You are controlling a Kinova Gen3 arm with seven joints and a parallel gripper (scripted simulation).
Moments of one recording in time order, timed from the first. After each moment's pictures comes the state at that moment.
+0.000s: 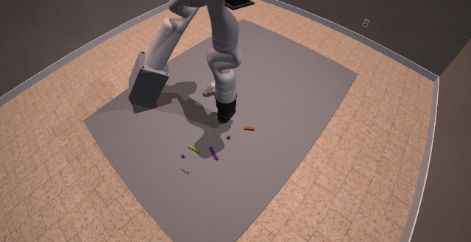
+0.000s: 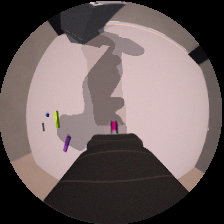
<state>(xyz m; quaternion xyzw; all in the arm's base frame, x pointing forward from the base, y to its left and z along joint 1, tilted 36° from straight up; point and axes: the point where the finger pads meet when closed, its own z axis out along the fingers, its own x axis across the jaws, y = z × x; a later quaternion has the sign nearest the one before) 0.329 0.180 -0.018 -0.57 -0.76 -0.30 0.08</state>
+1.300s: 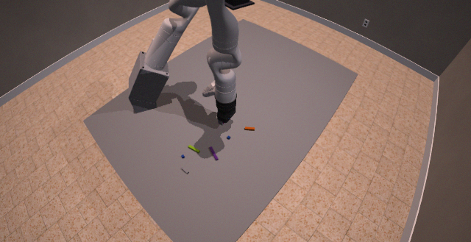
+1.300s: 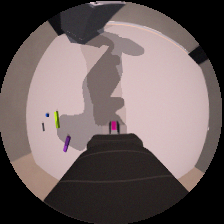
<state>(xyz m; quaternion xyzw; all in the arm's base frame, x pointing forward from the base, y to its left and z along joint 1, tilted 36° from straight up) 0.329 0.180 -0.018 -0.57 -0.76 -0.30 0.08</state>
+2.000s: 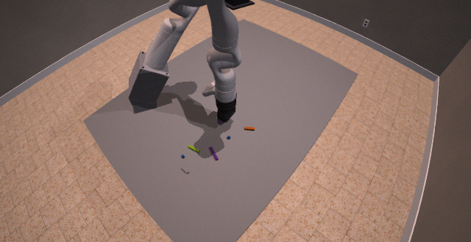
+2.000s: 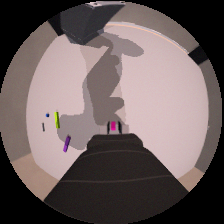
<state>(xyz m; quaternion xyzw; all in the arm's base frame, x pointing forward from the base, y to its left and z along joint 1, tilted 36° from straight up) 0.327 0.180 -0.016 -0.57 -0.76 -0.30 0.08</state>
